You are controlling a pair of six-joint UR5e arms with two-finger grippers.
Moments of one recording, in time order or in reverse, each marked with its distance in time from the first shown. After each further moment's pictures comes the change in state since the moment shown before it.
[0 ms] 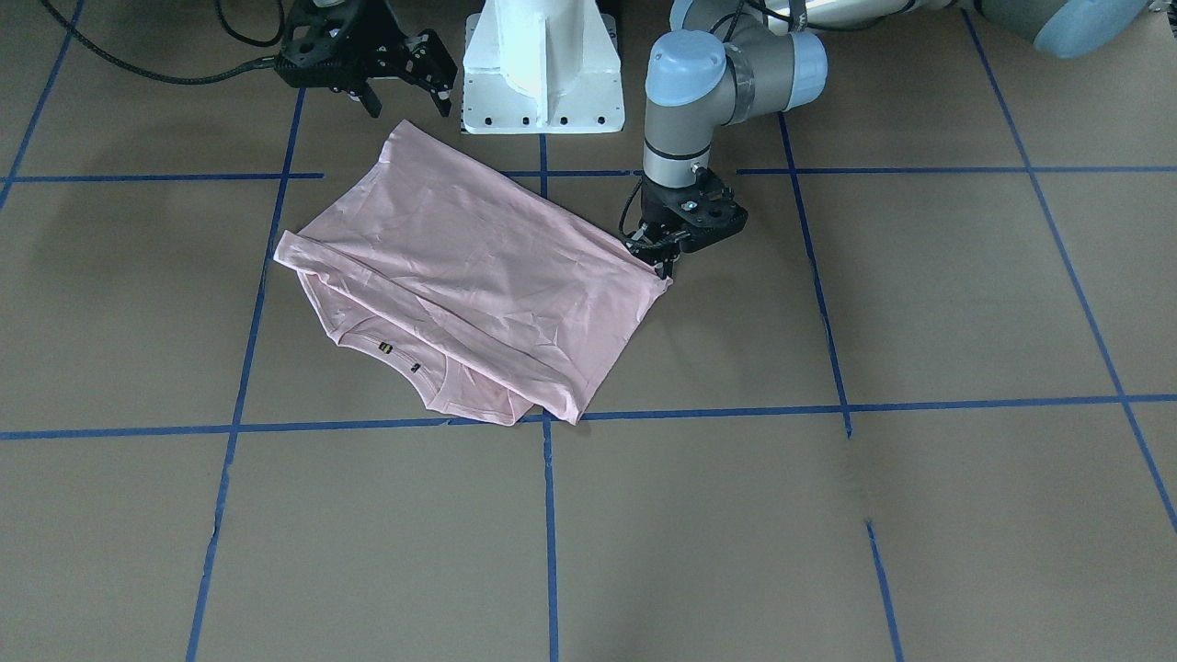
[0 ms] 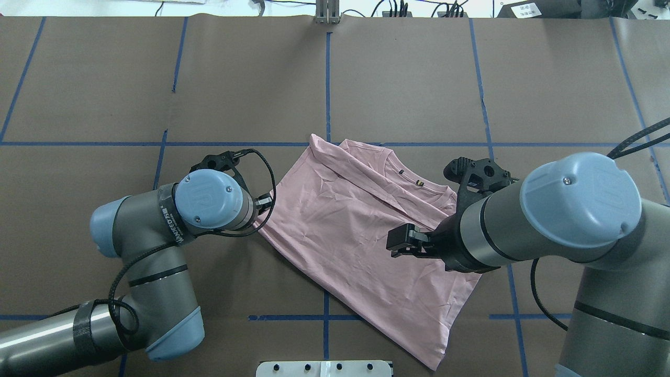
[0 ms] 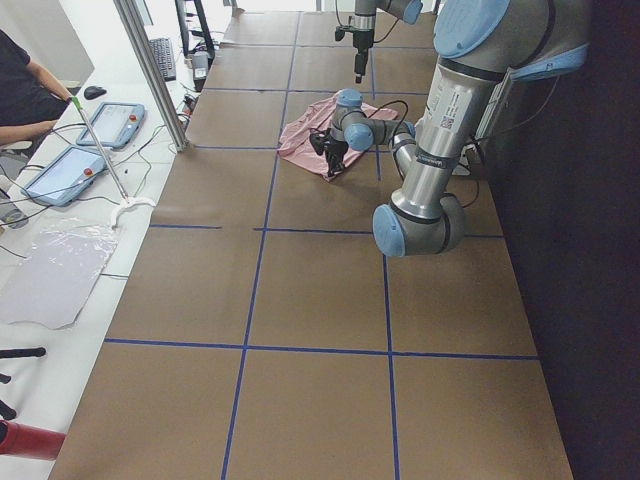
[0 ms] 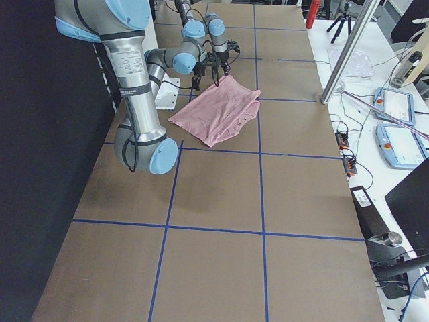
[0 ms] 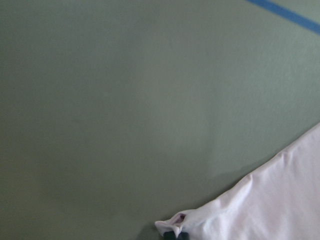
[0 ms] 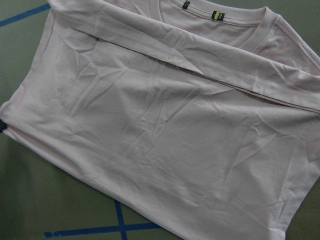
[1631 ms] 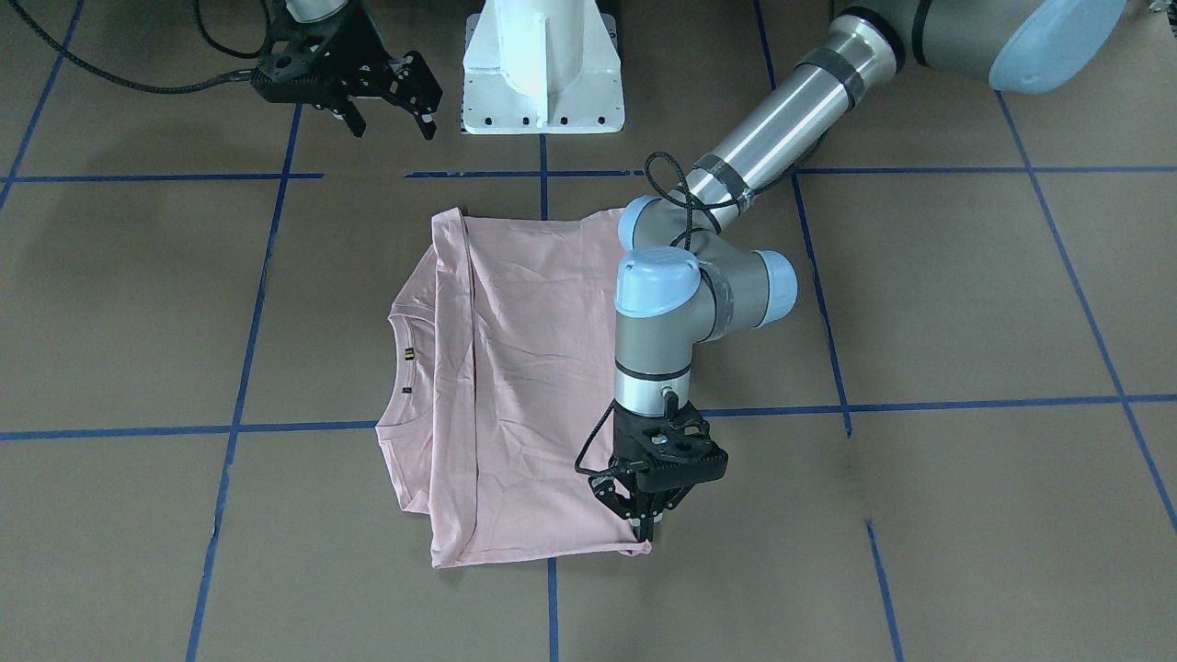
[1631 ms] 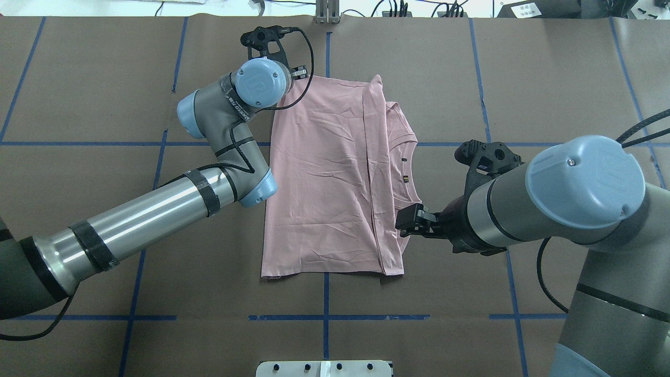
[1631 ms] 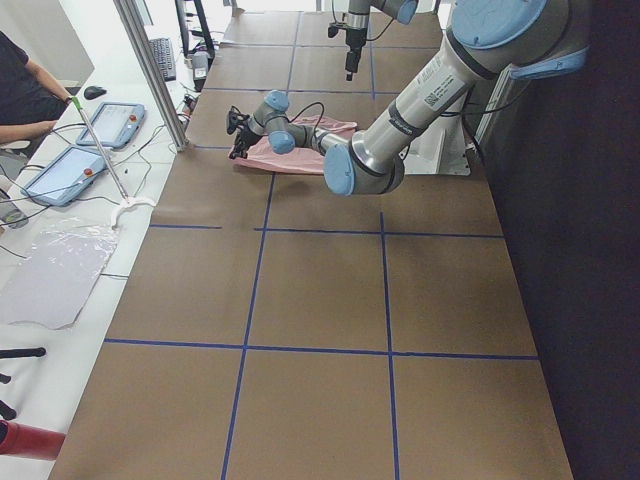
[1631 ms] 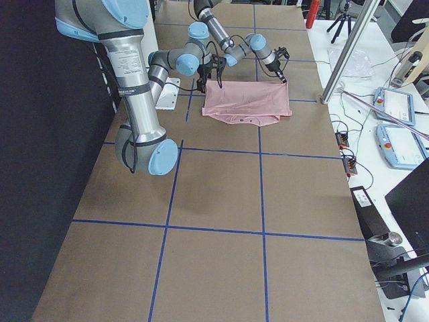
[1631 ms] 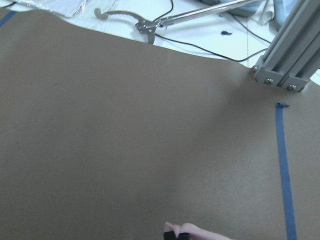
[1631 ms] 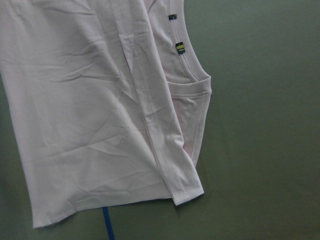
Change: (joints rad) left arm -0.226 -0.466 0.901 -0.674 0.247 0.372; right arm 0.044 -0.005 -0.022 -0.001 -0.020 0.003
